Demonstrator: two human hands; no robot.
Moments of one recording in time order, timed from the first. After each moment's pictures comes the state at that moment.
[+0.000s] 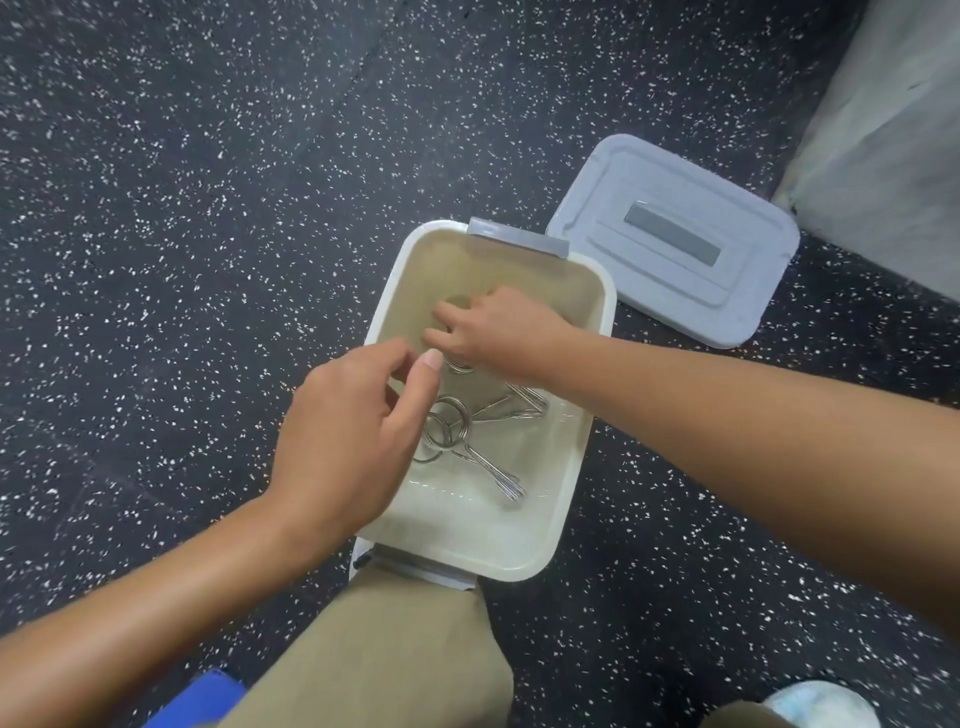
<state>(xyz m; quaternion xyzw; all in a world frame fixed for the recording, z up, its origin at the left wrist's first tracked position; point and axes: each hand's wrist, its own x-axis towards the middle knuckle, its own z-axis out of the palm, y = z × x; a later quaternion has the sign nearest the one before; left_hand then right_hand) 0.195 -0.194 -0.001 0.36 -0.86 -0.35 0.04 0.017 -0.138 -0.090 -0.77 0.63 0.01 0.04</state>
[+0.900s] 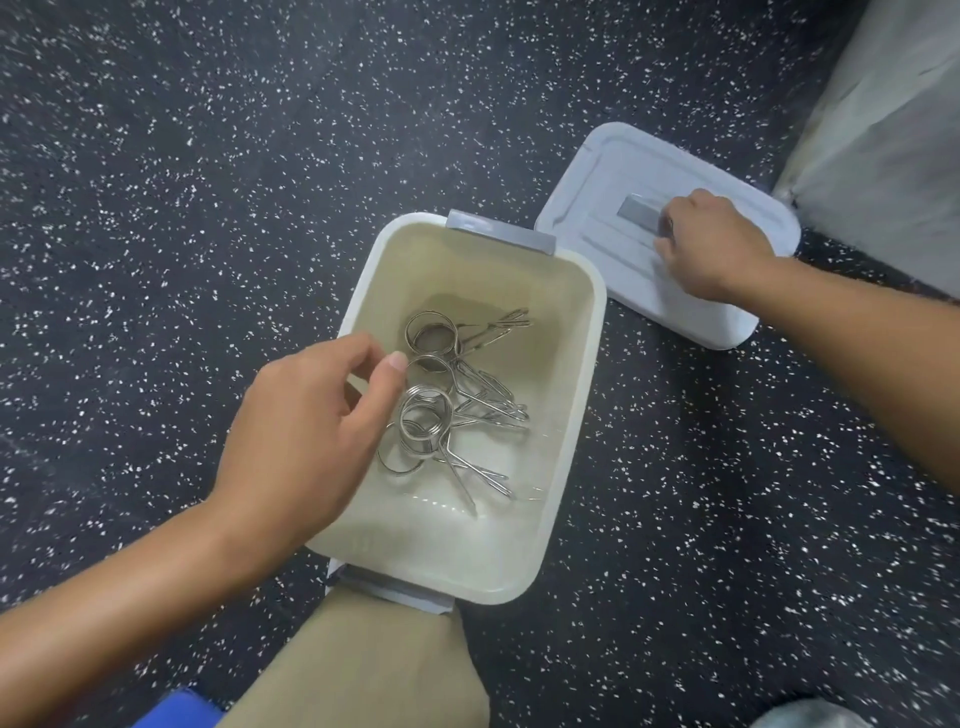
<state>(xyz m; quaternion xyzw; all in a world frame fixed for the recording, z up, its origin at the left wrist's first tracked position) 0.191 -0.201 -0.006 0.38 -0.86 -0.34 0.01 -0.162 -0.035 -0.129 -0.34 0.93 0.04 0.16</state>
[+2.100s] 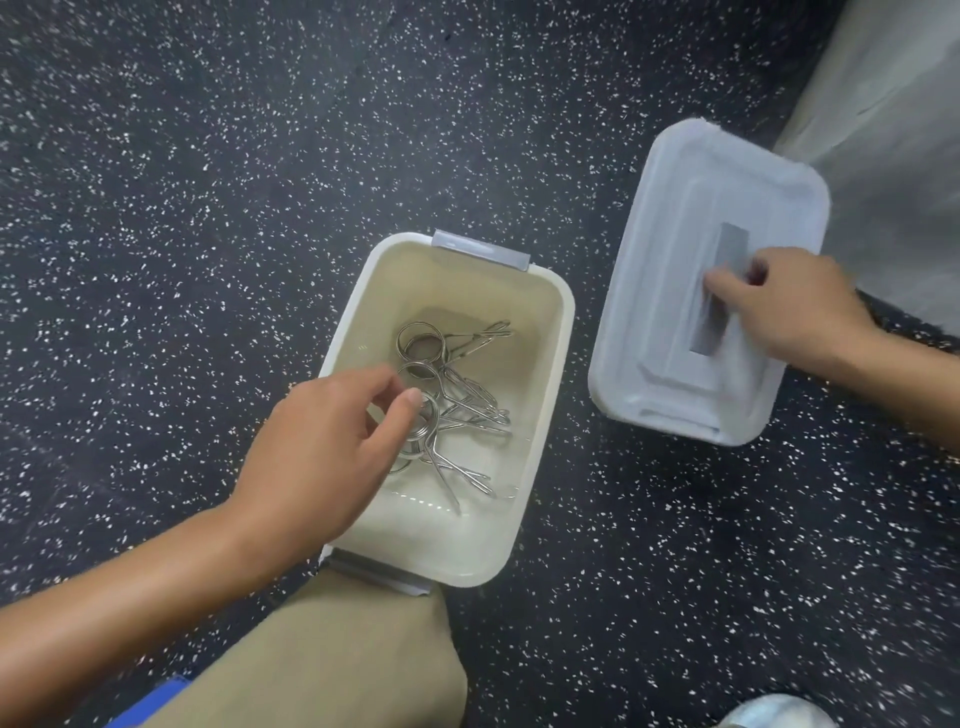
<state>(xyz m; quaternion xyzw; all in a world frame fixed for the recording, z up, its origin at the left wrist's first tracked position) 0.190 -0.176 0.011 0.36 -0.88 -0.31 -0.07 -0.121 0.038 -0.032 -0.19 0.96 -0.10 0.18</state>
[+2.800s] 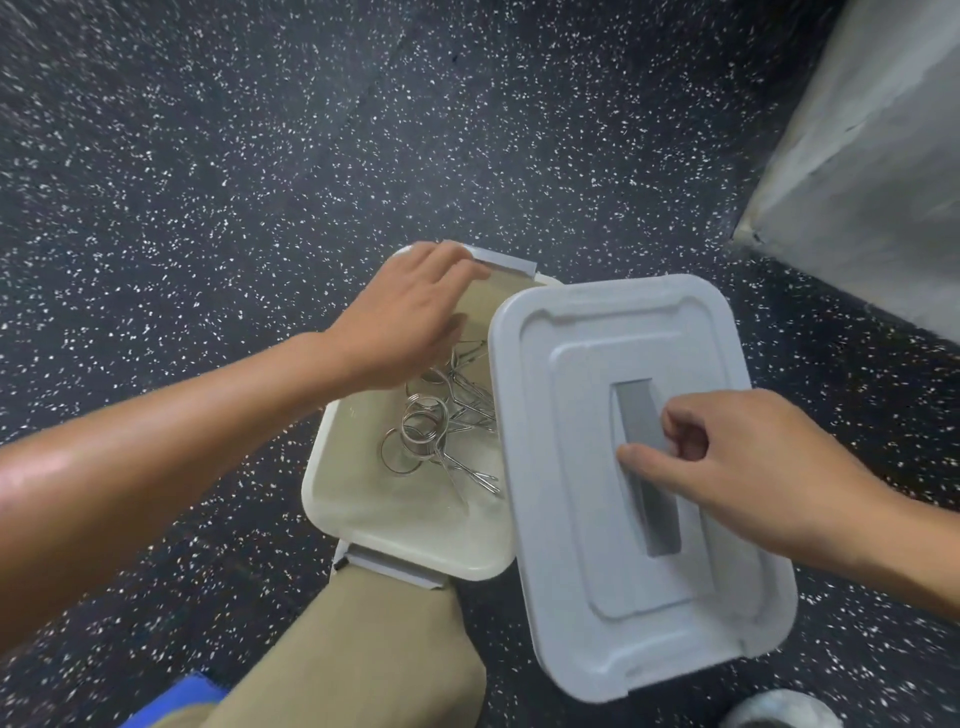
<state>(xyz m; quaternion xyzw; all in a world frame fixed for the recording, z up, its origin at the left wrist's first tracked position) 0.103 -0.242 -0.040 0.04 -0.99 -0.11 -0.07 0.012 0.047 0.048 -0.32 0.89 -0.10 0.31</state>
